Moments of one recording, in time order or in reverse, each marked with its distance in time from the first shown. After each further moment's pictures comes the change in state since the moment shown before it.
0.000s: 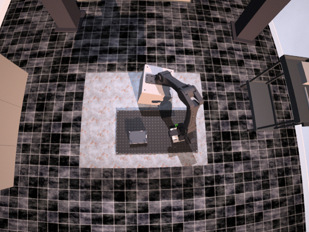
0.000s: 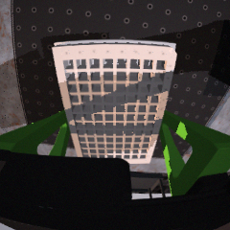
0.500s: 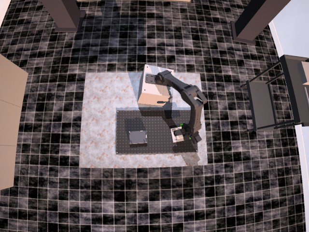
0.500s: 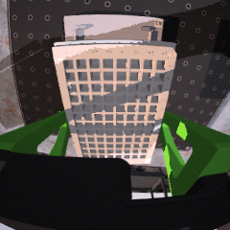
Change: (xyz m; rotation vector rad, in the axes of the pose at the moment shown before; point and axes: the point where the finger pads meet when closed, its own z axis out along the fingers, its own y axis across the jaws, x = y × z) arm 0.040 0.005 0.006 -0.002 0.001 0.003
